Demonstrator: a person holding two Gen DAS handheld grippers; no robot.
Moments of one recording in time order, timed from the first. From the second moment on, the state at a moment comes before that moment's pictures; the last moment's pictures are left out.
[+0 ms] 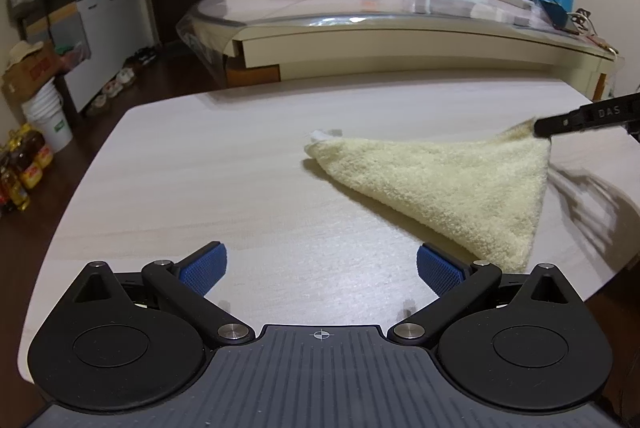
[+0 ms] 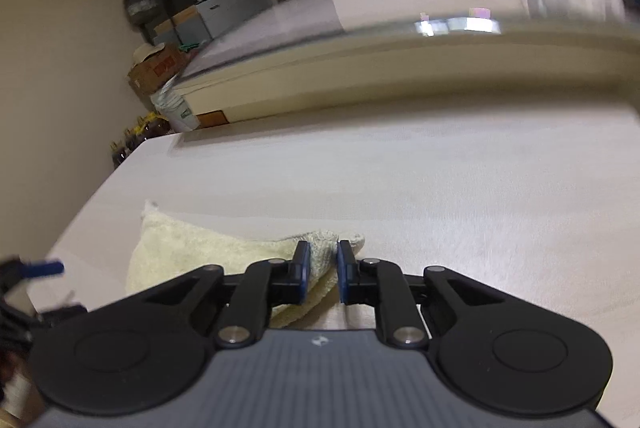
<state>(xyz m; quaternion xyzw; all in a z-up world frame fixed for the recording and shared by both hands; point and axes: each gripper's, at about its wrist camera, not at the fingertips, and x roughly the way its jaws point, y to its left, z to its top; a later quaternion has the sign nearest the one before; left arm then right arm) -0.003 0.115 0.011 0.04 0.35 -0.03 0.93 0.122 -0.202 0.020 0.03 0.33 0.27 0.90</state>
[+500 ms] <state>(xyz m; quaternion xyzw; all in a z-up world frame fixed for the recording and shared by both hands) -0.031 0.109 0.022 0.12 0.31 -0.10 0.94 0.110 -0.188 0.004 -0.03 0.35 0.22 0.91</state>
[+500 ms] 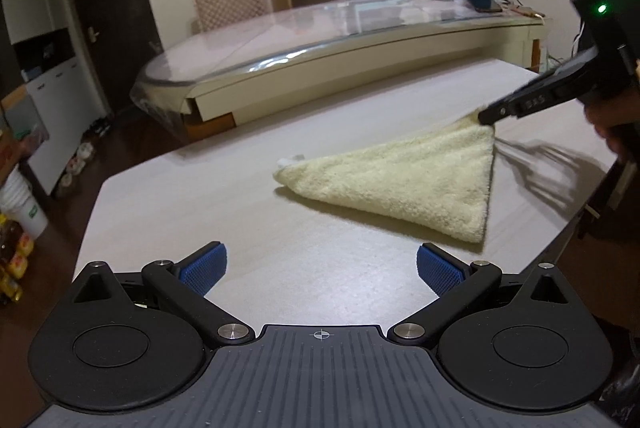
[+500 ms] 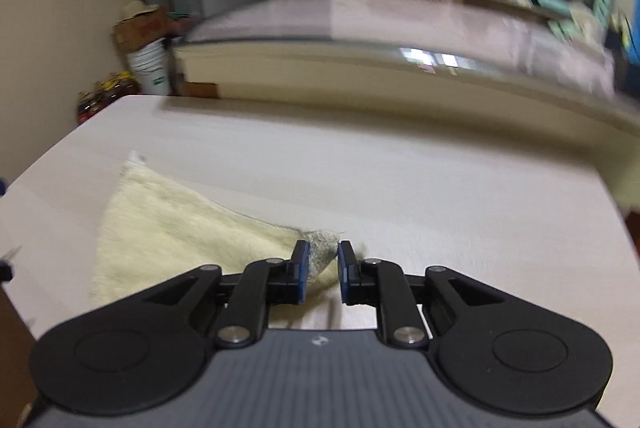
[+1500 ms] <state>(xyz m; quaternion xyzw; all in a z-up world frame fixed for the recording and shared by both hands) -0.065 0.109 0.004 0.29 0.23 -0.26 0.89 0.009 -0.059 0.048 -0.07 0.31 0.59 0.74</state>
